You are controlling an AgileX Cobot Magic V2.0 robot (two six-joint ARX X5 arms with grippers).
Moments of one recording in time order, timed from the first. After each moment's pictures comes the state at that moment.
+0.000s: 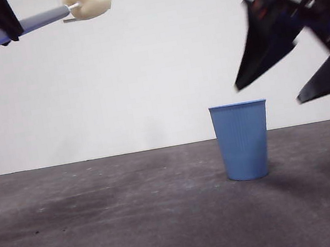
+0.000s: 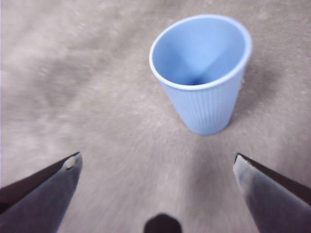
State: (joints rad) left arm -0.55 0.97 1.00 -0.75 0.03 -0.24; right arm 0.47 1.06 0.50 -0.02 -0.12 0.15
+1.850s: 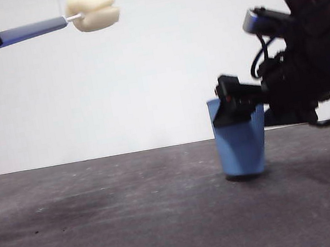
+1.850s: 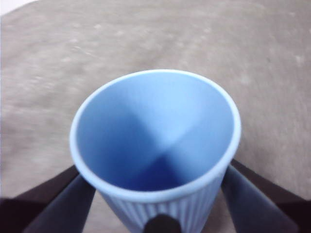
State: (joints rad) left arm -0.55 0.95 1.00 -0.87 0.04 -0.11; right arm 0.47 1.56 0.50 0.74 -0.03 0.10
